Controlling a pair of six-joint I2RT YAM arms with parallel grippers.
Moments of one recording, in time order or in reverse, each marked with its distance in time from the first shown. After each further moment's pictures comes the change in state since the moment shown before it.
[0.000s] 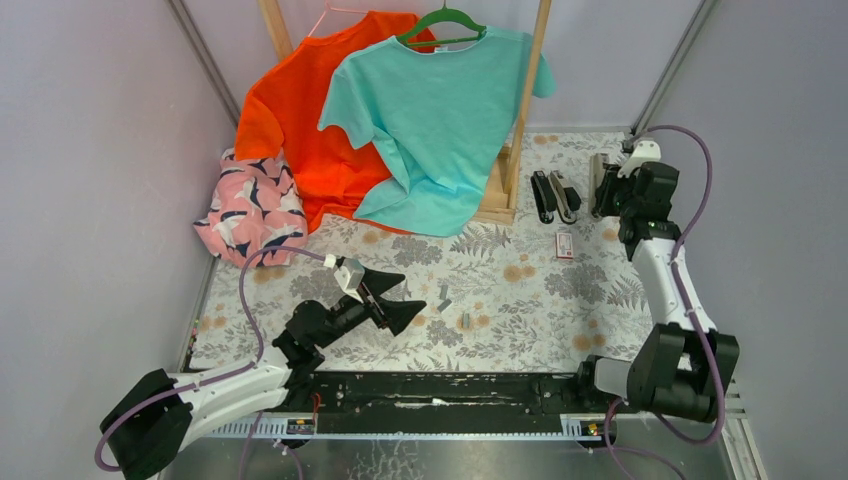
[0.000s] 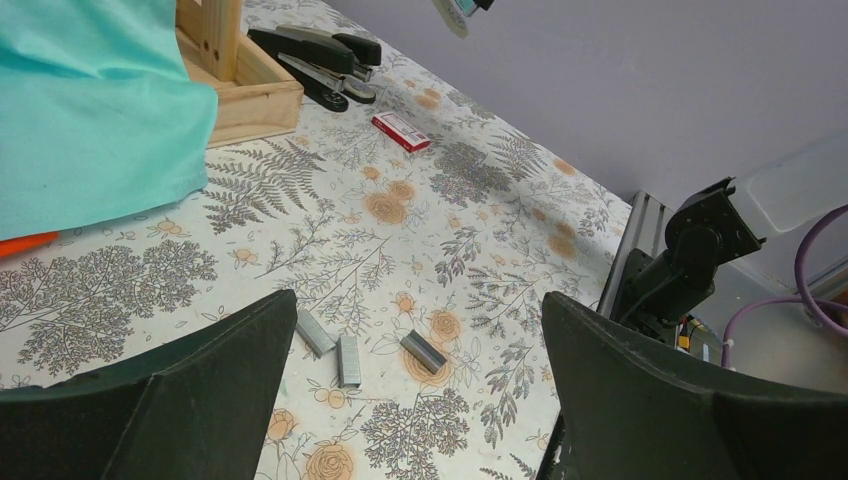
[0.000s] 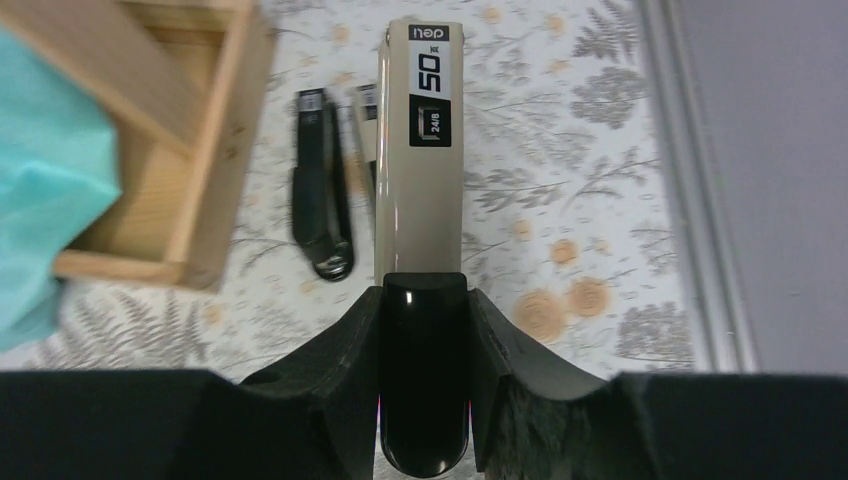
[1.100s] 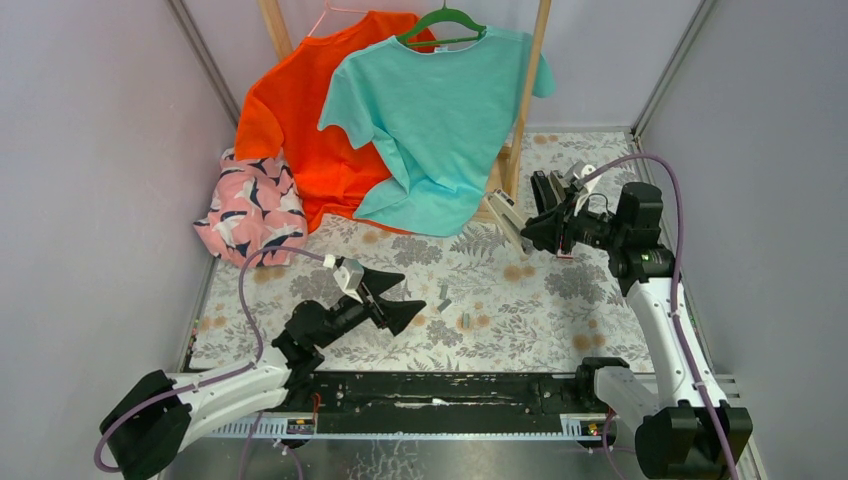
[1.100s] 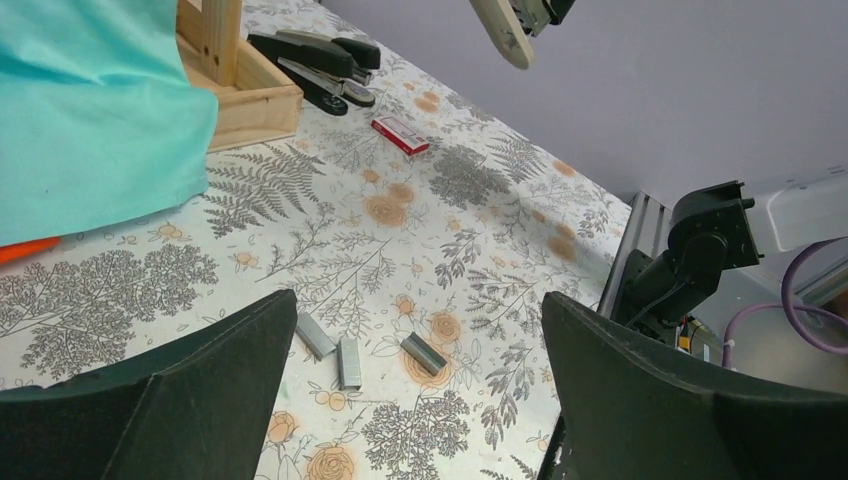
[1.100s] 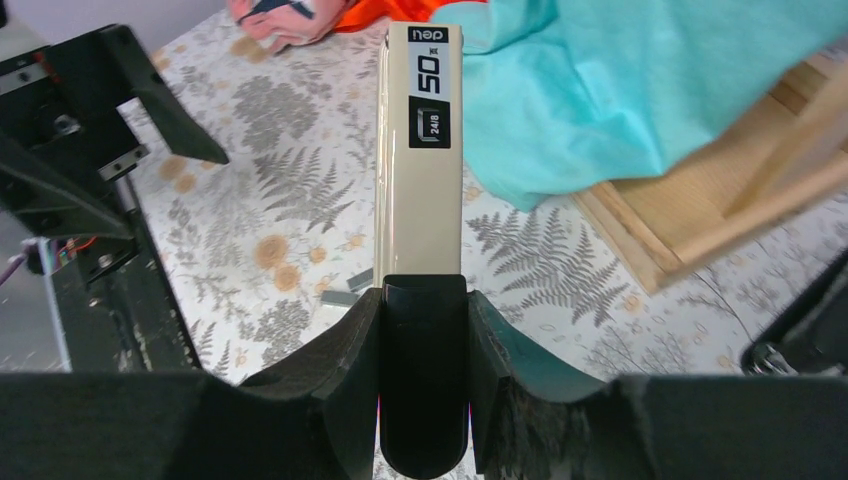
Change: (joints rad) left arm 0.000 -0.014 0.000 -0.003 0.001 0.006; right arm 0.170 -0.243 -0.028 -0.220 -0.838 -0.160
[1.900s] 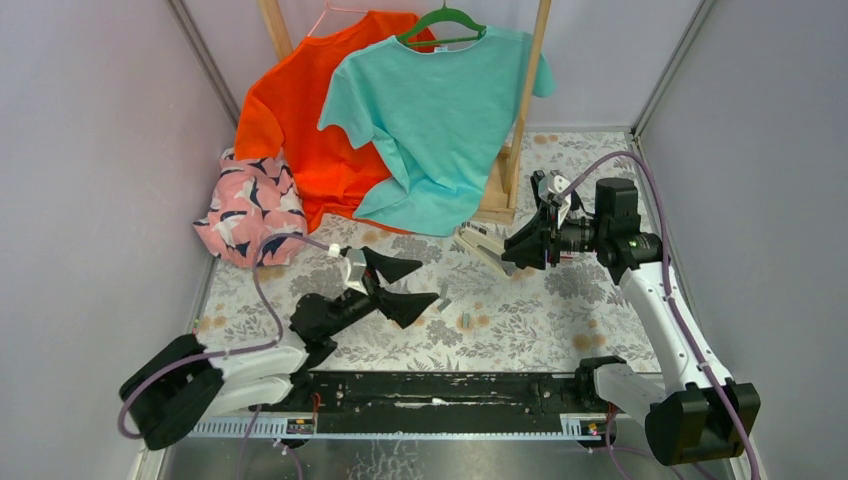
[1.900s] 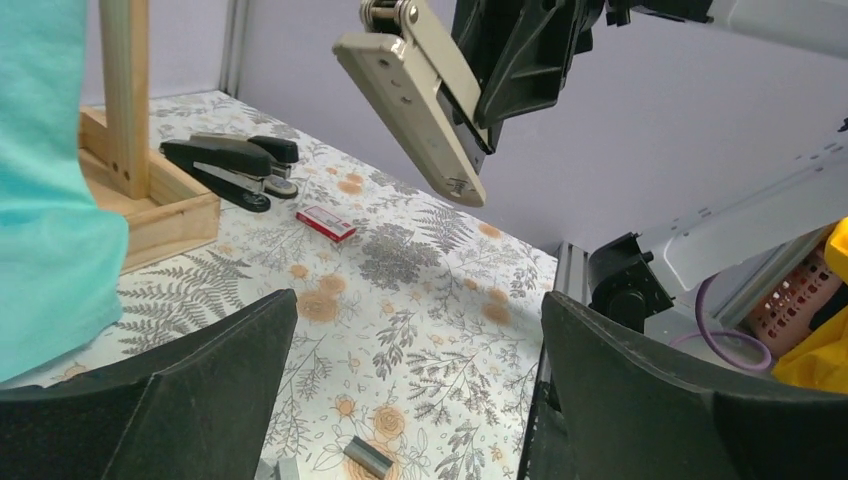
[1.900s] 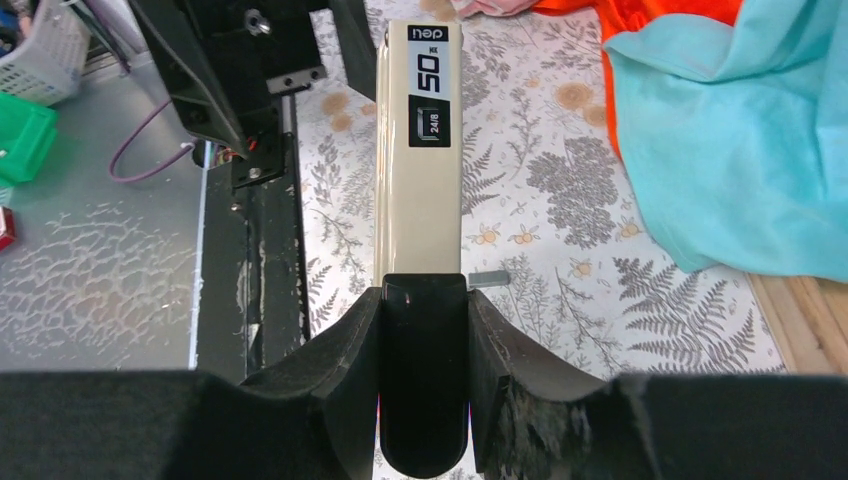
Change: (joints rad) left arm -0.001 0.344 0.085 0.454 0.111 -0.058; right arm 0.121 0.075 0.063 -0.183 -0.245 -0.214
